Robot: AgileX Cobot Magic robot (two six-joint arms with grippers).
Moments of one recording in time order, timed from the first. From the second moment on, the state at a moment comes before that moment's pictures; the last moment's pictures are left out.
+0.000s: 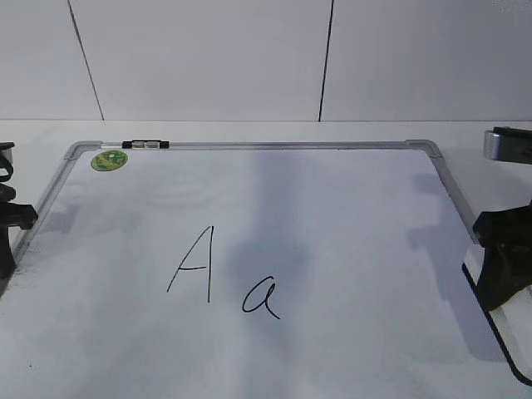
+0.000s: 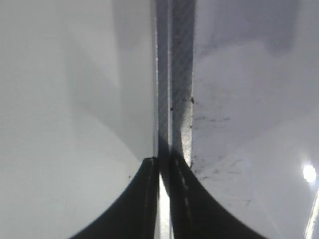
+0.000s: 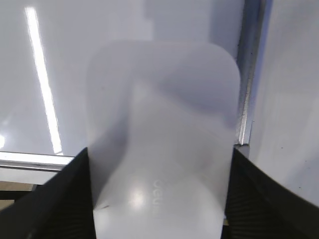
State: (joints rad) left arm 0.02 1.87 -1.11 -0.14 0.89 0.08; right arm 0.20 1.44 -0.99 0.15 1.21 0.11
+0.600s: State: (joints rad) left arm 0.02 1.87 -1.11 -0.14 0.89 0.07; right arm 0.20 1.44 -0.99 0.15 1.21 0.11
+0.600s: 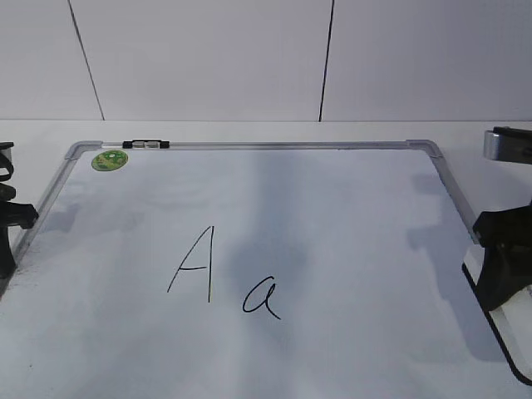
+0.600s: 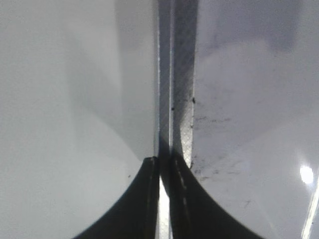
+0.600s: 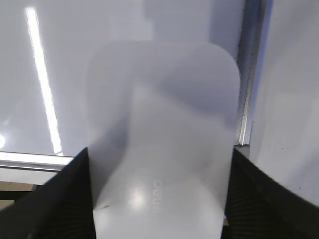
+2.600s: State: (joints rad) left arm 0.02 1.87 -1.11 -0.14 0.90 0.07; right arm 0.64 1.99 -1.51 0.03 1.22 0.06
